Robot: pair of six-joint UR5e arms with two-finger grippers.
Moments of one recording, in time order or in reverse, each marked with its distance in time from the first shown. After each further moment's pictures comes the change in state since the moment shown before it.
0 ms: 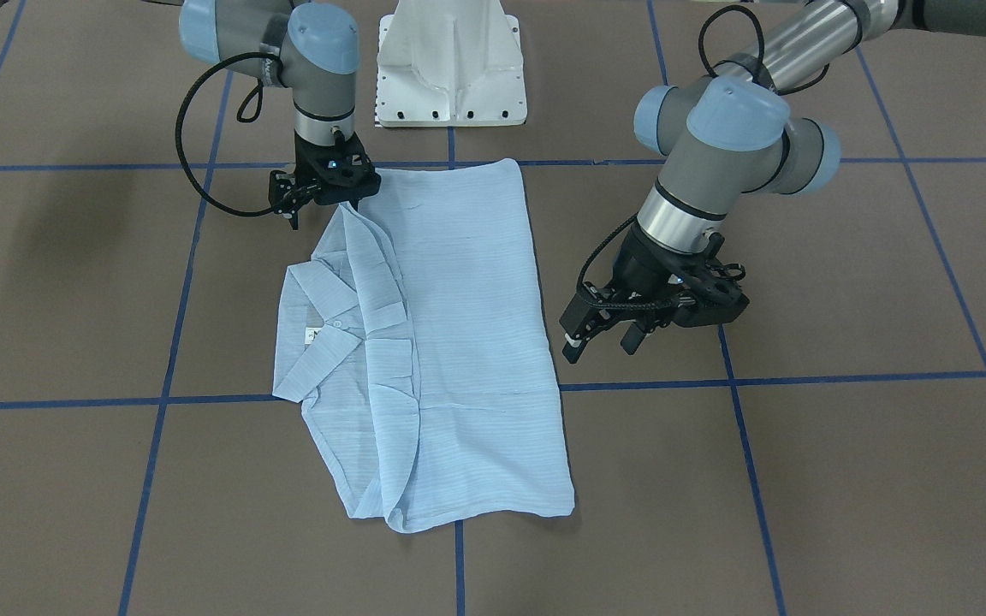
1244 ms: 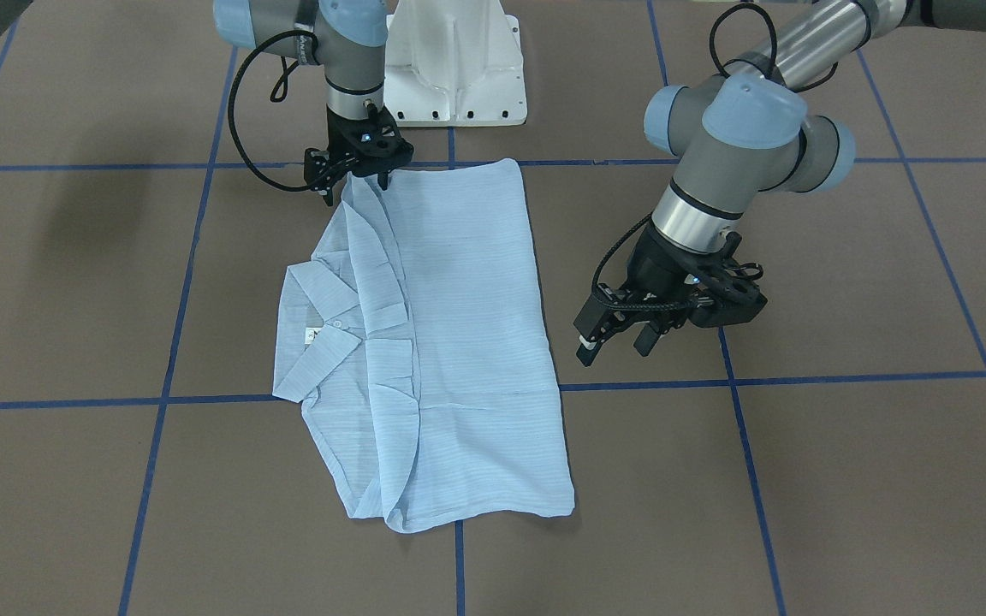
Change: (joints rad) left arm -0.016 0.020 -0.012 0.000 -0.003 0.001; right arm -0.098 0.047 -0.005 0.008 -0.028 0.011
